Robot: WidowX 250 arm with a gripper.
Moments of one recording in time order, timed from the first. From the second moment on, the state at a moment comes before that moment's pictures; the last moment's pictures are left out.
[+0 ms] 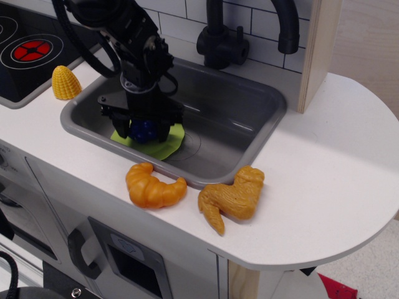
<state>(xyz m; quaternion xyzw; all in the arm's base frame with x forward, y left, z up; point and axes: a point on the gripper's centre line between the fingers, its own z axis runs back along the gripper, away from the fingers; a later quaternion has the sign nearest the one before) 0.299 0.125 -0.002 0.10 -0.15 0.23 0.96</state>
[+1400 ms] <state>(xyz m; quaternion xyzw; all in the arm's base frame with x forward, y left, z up) 0.290 0.030 -0.009 0.06 -0.14 0.17 0.97</state>
